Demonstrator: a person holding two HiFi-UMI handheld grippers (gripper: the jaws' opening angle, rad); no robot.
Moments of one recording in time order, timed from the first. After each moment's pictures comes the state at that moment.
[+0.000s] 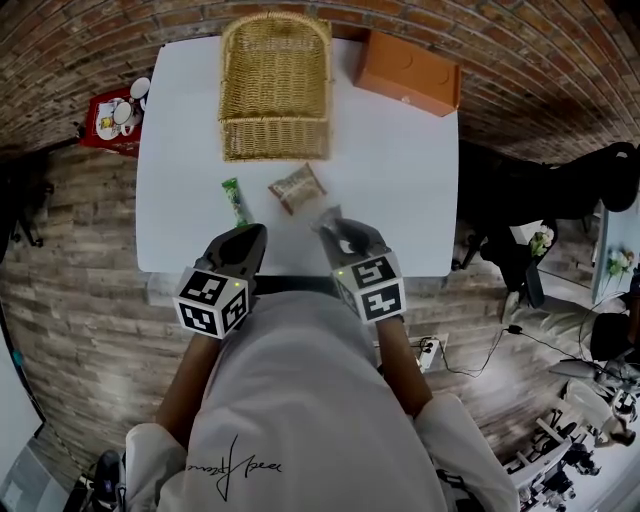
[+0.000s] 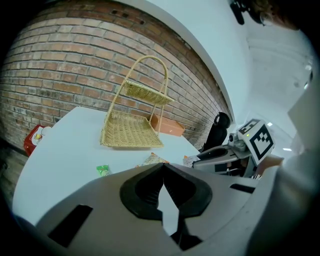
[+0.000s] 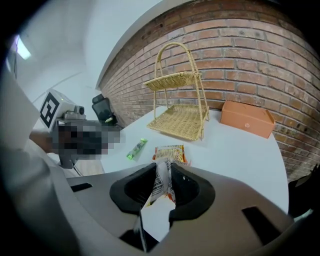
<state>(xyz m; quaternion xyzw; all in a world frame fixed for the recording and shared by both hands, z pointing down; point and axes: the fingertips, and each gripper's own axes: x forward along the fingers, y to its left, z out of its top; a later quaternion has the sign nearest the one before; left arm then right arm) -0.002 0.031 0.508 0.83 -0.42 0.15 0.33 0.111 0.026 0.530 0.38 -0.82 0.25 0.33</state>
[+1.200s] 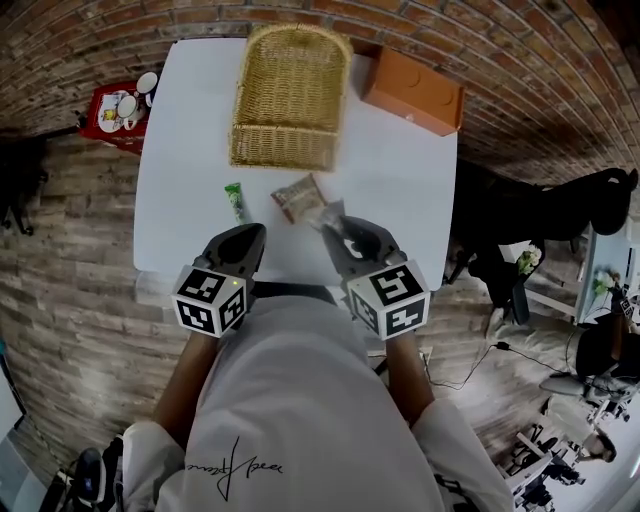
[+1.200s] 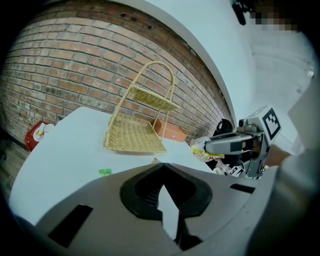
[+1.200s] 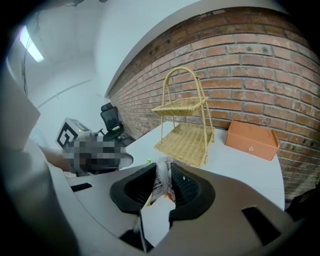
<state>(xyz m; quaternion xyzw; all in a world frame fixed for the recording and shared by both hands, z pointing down) -0.012 0.019 0.505 0.82 -0.43 0.12 0.34 0.095 -0.001 0.461 0.36 -0.86 0.22 0.28</state>
